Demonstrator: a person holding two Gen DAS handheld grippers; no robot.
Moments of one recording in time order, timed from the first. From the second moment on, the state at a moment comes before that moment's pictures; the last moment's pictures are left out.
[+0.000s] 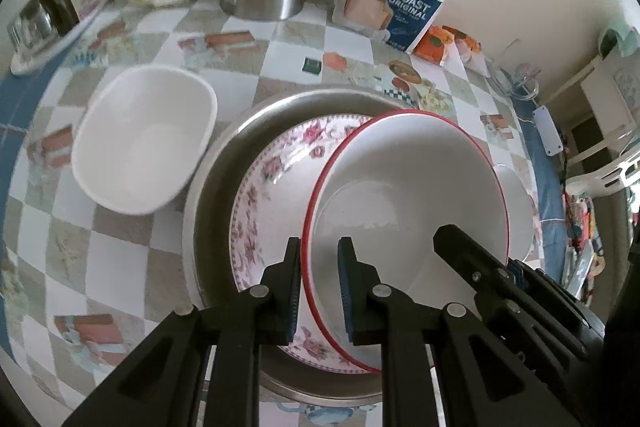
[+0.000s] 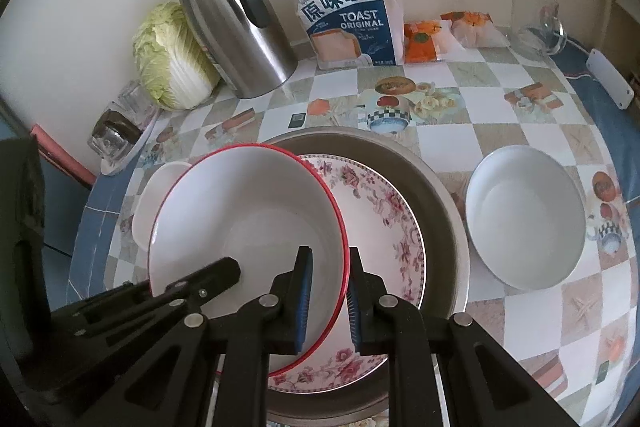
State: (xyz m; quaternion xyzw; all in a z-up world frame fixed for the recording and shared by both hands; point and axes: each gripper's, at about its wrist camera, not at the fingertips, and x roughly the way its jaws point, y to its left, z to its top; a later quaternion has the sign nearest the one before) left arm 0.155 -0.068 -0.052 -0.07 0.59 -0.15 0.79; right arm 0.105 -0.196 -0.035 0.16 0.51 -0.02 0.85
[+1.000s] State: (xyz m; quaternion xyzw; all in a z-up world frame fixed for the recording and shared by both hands) left arm 0.165 -0.067 -0.070 -0.07 0.61 -0.15 0.77; right arm 0.113 -0.196 -0.058 0.17 0.53 -0.02 0.83
